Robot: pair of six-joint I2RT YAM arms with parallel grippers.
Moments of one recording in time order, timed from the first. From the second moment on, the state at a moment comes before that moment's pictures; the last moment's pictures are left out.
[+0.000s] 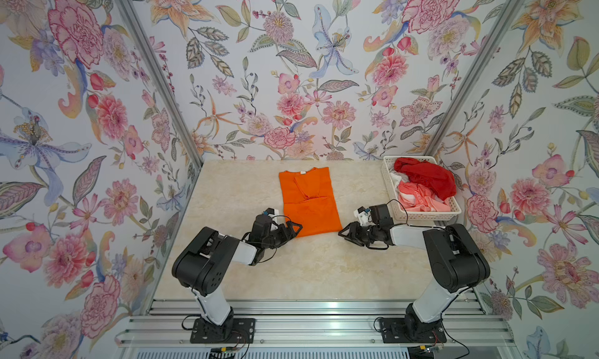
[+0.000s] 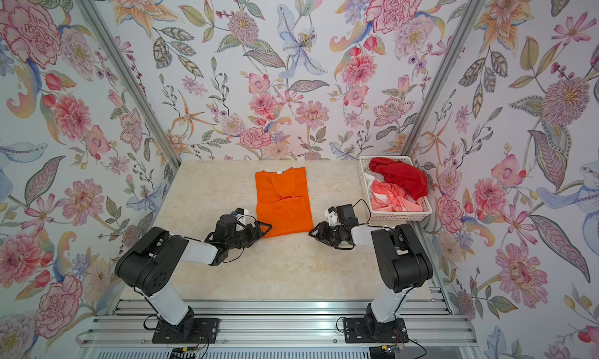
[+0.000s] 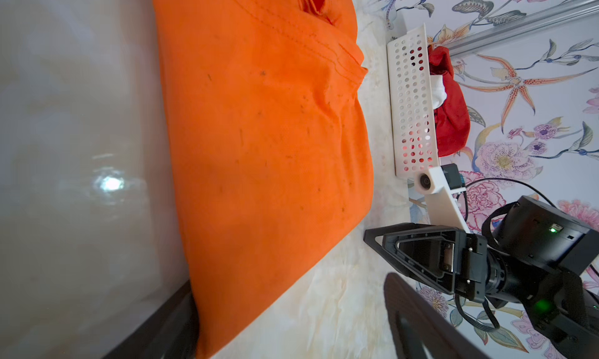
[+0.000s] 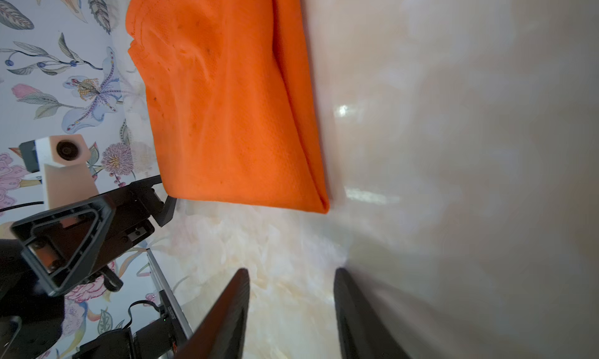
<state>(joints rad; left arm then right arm) -0.42 1.75 0.52 0.68 0.43 -0.94 0.28 1.73 0.76 0.02 -0.64 0.61</state>
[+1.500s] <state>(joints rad) -0.42 1.86 0.54 0.80 0.48 -0.97 0.19 1.92 0.77 0.45 -0.67 0.82</state>
